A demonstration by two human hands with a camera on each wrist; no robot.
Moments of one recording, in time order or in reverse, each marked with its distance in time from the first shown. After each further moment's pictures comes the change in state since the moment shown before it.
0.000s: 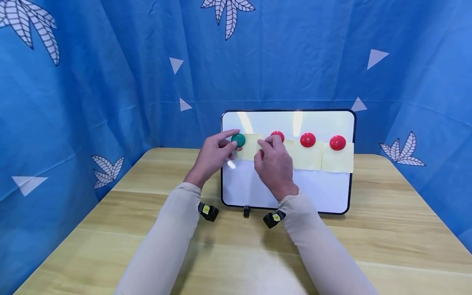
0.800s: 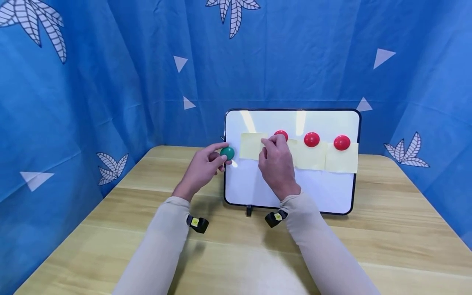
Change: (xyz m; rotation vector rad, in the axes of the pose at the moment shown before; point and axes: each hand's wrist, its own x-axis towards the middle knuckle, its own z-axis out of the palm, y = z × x) left_hand -0.031 -0.030 -0.024 -0.008 -0.034 -0.073; right_hand 0.000 -0.002 0.001 0.051 0.008 0.006
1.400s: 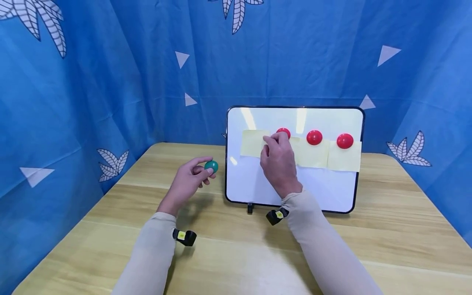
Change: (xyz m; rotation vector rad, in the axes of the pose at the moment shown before) left_hand -0.034 -0.048 -0.026 -0.029 0.033 -0.066; right_hand 0.001 0.000 0.002 0.010 0.015 -0.004
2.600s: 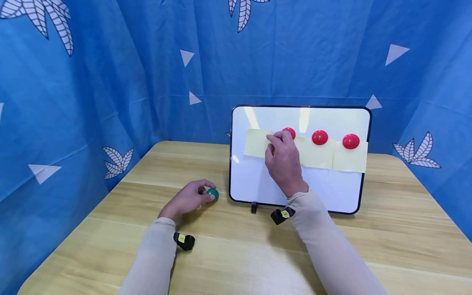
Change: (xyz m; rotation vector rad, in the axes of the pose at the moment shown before) left_hand -0.010 -0.056 -0.002 0.270 -0.198 -0.208; right_hand 0.002 0.000 -0.001 0.066 -0.016 -0.008
